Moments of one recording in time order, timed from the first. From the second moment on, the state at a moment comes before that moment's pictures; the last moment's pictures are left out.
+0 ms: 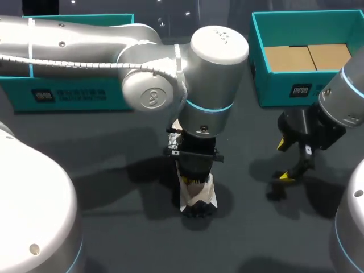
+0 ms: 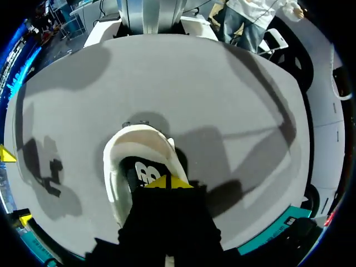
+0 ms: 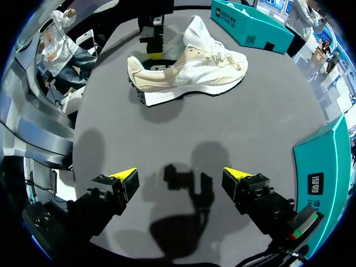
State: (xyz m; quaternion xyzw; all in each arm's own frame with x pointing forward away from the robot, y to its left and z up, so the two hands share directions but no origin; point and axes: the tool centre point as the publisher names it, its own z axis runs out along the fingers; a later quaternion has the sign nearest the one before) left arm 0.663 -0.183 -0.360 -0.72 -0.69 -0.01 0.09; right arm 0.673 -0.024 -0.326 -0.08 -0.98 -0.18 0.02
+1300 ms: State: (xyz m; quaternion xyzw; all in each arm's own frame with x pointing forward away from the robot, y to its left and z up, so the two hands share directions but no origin) left arm 0.672 -0.170 -0.365 -0.68 -0.72 -0.07 0.06; right arm 0.673 -0.024 -0.326 -0.08 -0.98 -0.18 0.02
